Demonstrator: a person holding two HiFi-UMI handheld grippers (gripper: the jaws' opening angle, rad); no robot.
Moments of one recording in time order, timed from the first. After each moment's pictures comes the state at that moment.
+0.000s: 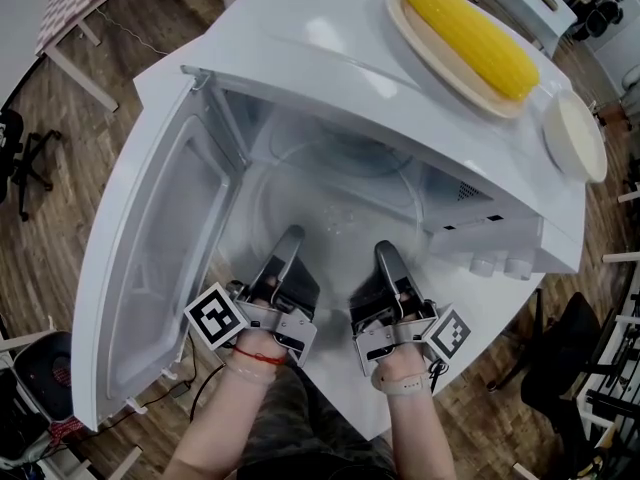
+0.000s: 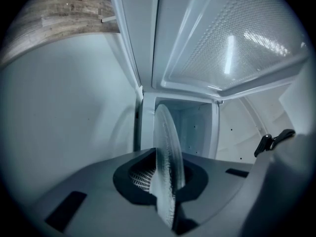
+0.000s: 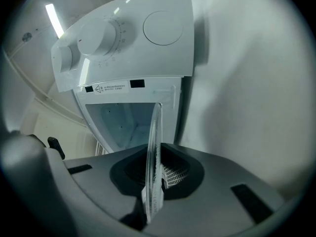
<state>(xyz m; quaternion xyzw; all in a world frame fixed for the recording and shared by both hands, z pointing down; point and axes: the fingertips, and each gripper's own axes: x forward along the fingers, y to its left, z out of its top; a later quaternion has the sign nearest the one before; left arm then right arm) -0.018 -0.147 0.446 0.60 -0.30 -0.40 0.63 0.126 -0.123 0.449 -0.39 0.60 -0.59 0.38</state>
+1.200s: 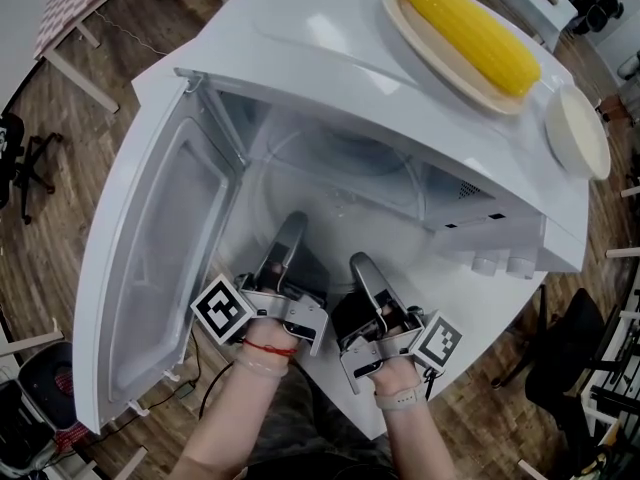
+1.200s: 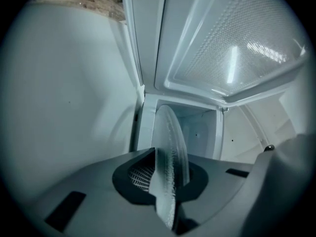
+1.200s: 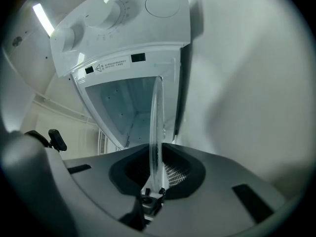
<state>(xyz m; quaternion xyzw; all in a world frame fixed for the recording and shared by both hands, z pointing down) -0.015 -0.165 0.443 0.56 -0.31 -0.44 0.63 0.085 -0.107 0.442 -0.35 0.60 -0.62 0.36</state>
